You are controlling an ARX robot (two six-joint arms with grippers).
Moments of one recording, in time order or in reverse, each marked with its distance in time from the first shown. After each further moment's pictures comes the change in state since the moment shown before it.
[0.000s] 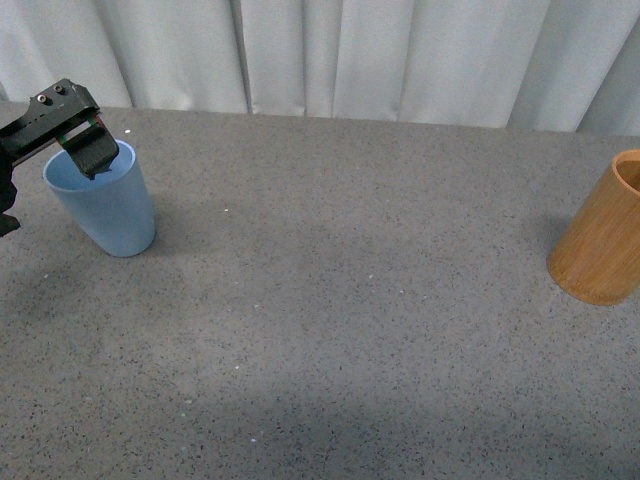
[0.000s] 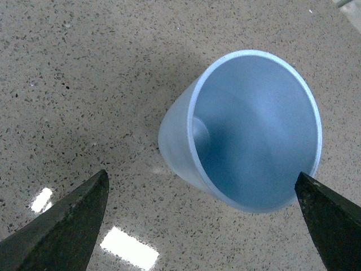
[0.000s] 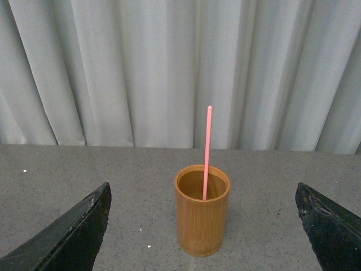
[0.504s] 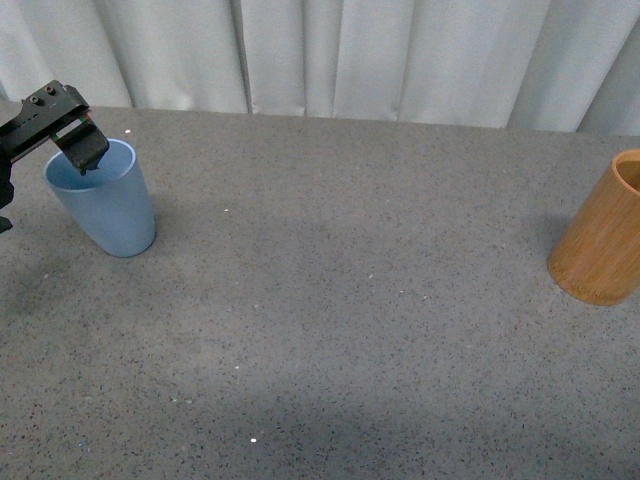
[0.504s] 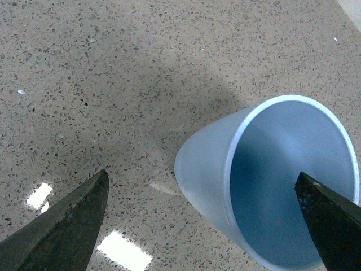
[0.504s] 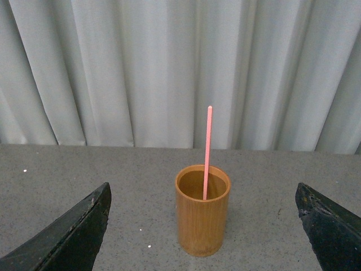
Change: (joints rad) left arm 0.039 0.076 0.058 0.004 -0.027 -0.045; right arm 0.000 0.000 0.000 0.000 0.000 0.000
